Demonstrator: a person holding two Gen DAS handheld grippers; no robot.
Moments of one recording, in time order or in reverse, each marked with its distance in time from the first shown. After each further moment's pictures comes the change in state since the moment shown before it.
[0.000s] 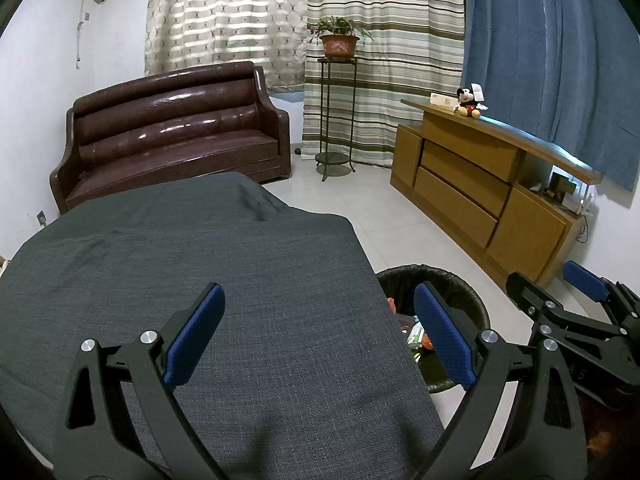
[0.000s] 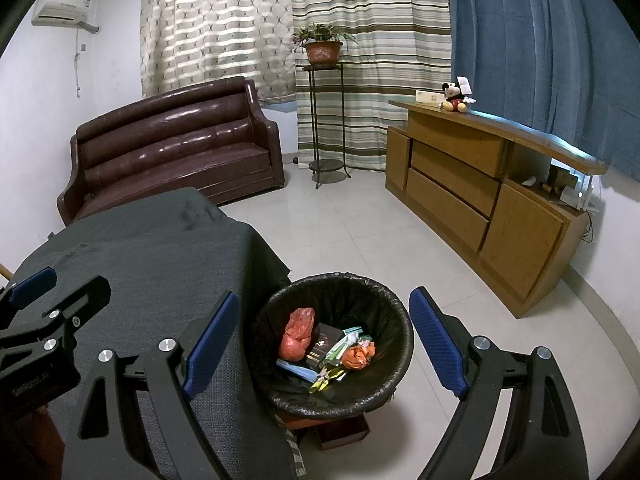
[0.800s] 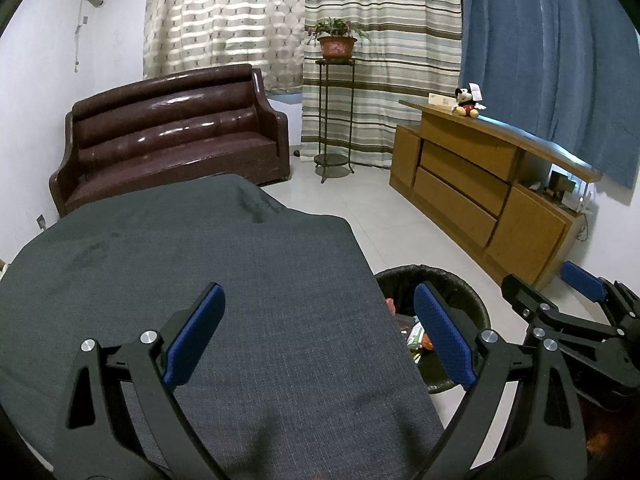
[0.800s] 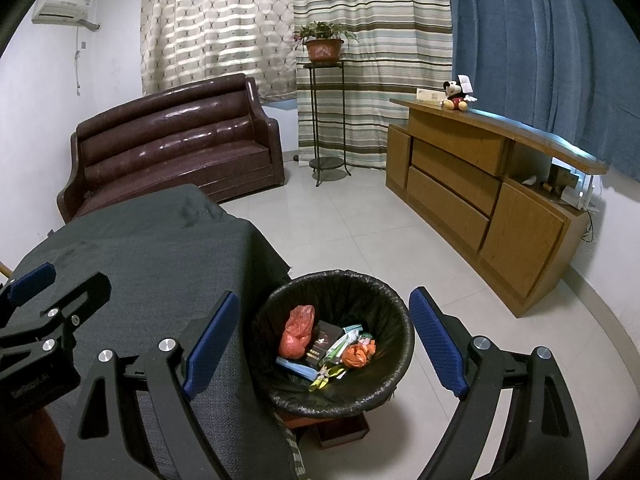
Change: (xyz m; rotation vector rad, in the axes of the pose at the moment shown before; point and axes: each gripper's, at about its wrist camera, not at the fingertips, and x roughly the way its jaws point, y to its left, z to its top) left arm -0.002 -0.009 -0.005 0.010 -0.008 -0.003; right arm -0.001 0.001 0.001 -0.001 0.002 0.000
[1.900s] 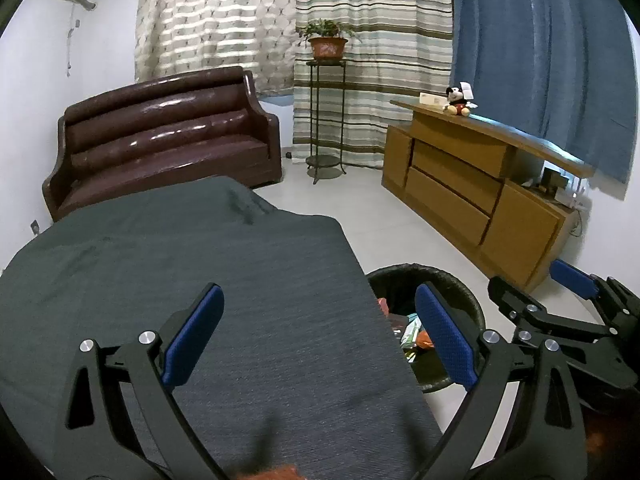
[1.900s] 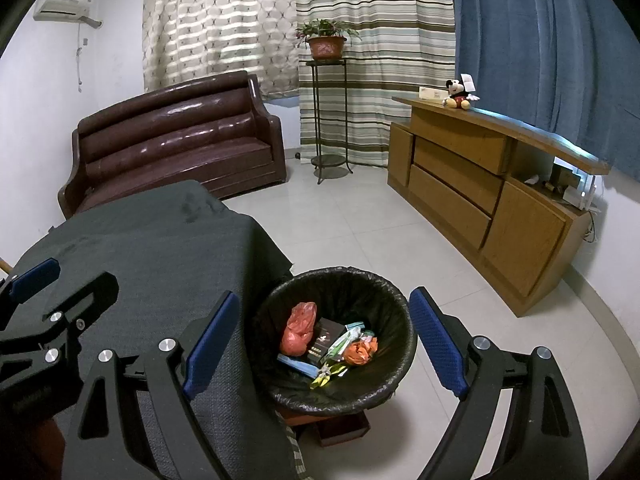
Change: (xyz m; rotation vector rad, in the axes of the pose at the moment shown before) left arm 0.003 -0.003 -0.001 0.012 0.002 -0.024; right arm 0.000 0.003 -0.001 -0.003 0.003 -0.001
